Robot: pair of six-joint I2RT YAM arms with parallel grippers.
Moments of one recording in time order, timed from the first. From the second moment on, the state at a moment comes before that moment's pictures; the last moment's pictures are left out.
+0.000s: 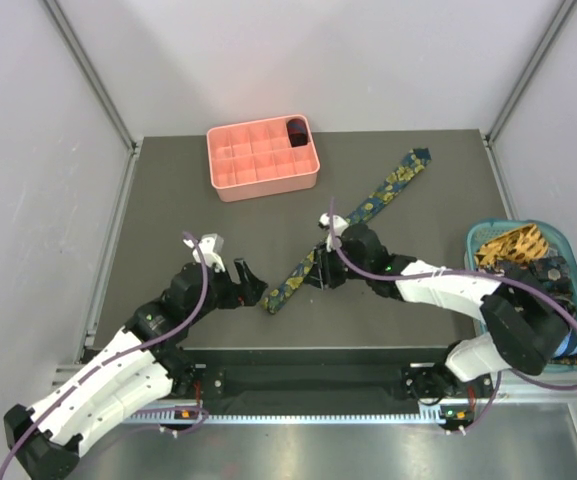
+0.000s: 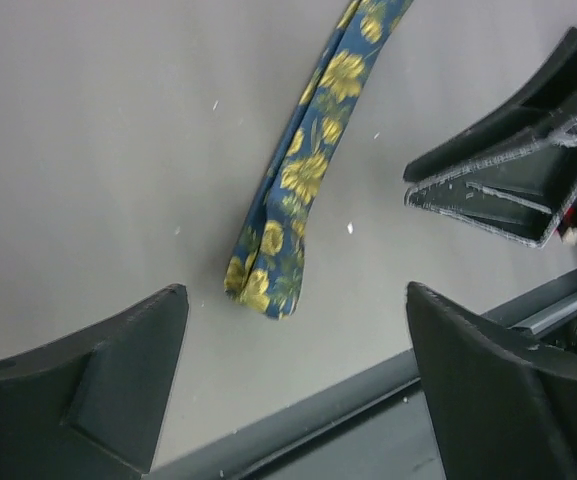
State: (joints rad) left arm -0.70 0.60 0.50 -0.40 -0.09 -0.68; right arm 0.76 1.41 0.71 0.10 -0.27 0.44
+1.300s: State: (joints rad) left arm -0.77 0.90 0.34 -0.16 -0.09 -0.89; right arm 0.89 1.83 0.89 0.25 -0.45 0.48
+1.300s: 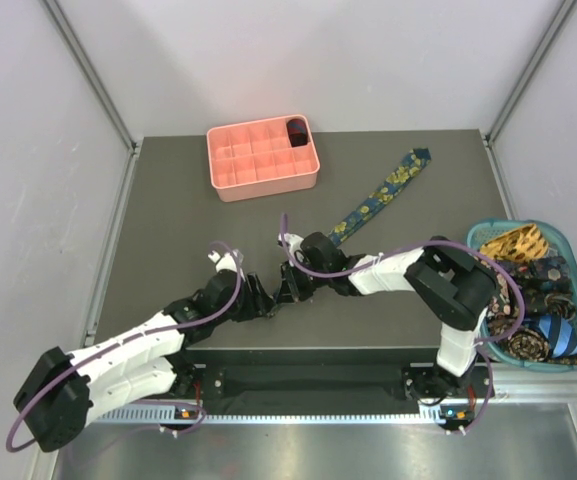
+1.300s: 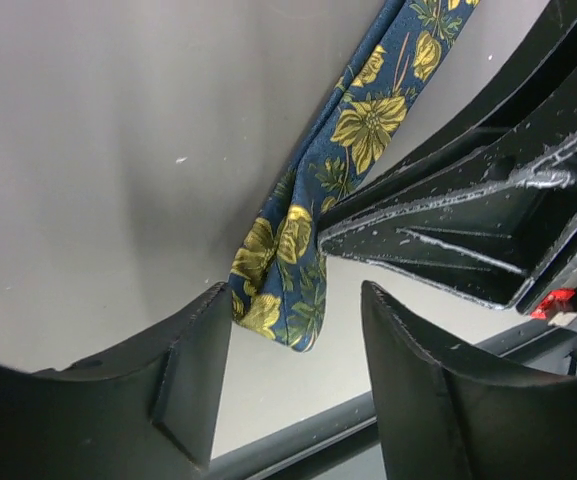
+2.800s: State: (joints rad) left arm -0.79 0.84 0.94 -0.73 -0.67 -0.86; right arm 1.07 1.65 0.81 0.24 -0.20 0.27
